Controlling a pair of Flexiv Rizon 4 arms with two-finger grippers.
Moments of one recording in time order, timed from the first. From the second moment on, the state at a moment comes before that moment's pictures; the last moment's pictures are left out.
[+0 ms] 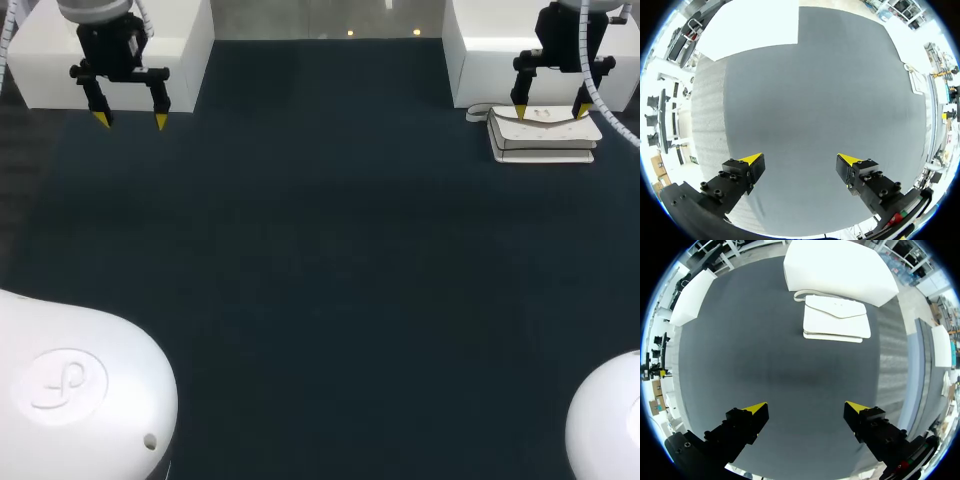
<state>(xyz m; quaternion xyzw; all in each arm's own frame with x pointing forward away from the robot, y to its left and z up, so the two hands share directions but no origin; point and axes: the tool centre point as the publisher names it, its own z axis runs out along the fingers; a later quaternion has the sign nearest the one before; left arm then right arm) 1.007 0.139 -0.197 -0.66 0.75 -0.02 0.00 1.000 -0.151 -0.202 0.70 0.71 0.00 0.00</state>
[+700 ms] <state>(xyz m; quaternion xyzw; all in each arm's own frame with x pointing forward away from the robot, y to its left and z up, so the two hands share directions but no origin) 0.998 0.101 -0.226 -0.39 0.91 -0.13 0.01 1.030 -0.227 -0.239 0.72 0.69 0.06 -0.05</state>
